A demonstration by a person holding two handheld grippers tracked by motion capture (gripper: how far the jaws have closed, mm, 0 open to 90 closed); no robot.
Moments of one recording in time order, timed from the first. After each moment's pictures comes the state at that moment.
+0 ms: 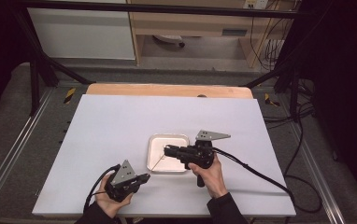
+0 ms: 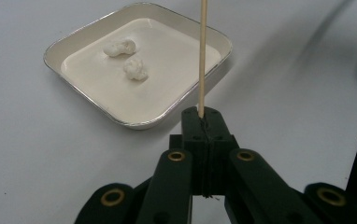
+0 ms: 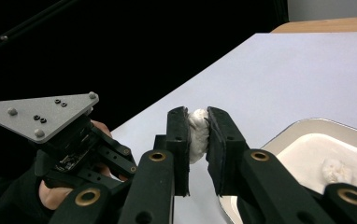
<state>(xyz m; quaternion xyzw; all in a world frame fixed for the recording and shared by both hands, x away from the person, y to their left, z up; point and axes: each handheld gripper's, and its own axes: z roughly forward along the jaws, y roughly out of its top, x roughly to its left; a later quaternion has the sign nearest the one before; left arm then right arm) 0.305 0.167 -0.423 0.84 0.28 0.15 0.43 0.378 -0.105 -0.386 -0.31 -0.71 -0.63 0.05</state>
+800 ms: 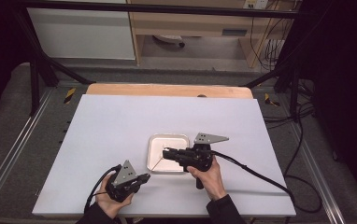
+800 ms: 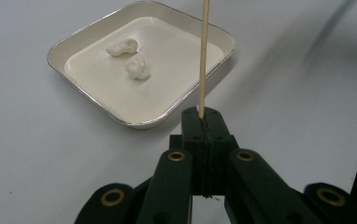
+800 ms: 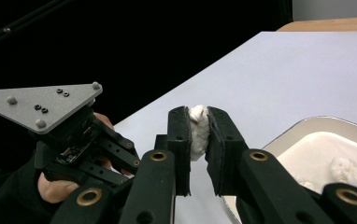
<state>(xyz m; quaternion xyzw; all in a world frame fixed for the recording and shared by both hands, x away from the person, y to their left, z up) 0.304 0.165 -0.422 0.85 0.28 0.15 0.43 0.373 -0.102 -0.391 -0.29 -0.72 -0.63 0.04</state>
